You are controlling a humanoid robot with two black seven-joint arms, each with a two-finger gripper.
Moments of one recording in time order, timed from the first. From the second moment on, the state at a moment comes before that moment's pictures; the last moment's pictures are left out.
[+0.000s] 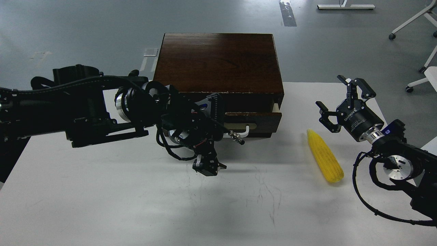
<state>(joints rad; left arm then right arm) -1.40 0.36 0.07 -1.44 2.18 -0.49 -0.49 0.65 -0.54 0.36 0.79 0.08 0.49 0.49</state>
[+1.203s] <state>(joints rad) -1.46 0.43 0.08 -1.58 2.18 -0.49 -0.49 0.64 -0.53 0.36 0.79 0.08 0.49 0.49</state>
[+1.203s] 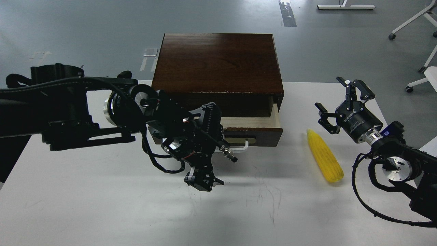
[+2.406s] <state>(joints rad) -1.19 0.75 -0.27 -1.48 0.39 -0.28 -0.49 0.65 -0.57 0.36 0.73 0.08 0.49 0.49</state>
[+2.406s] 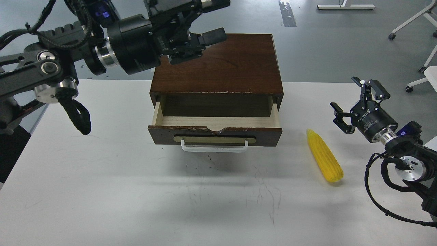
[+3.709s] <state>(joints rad) -0.64 0.55 -0.75 -1.12 0.09 -0.43 -0.38 0.94 -0.91 0.14 0.98 -1.39 0.46 0.49</state>
